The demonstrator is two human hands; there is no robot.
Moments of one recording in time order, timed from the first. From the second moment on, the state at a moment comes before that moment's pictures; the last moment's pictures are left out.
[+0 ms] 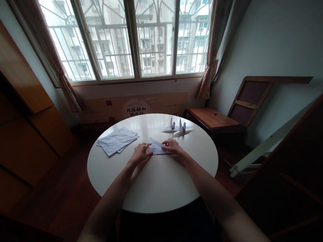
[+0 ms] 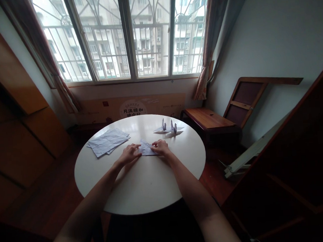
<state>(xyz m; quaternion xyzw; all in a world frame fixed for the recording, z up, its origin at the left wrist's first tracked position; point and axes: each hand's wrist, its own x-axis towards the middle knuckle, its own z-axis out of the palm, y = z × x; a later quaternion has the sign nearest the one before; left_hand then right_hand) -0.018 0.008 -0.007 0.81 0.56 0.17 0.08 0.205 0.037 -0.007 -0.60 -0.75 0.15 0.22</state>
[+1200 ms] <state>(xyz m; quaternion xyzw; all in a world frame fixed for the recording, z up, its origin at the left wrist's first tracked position) -0.019 0.021 -0.013 0.74 0.52 0.32 0.27 0.205 0.051 -0.014 -0.41 -0.69 0.37 0.47</state>
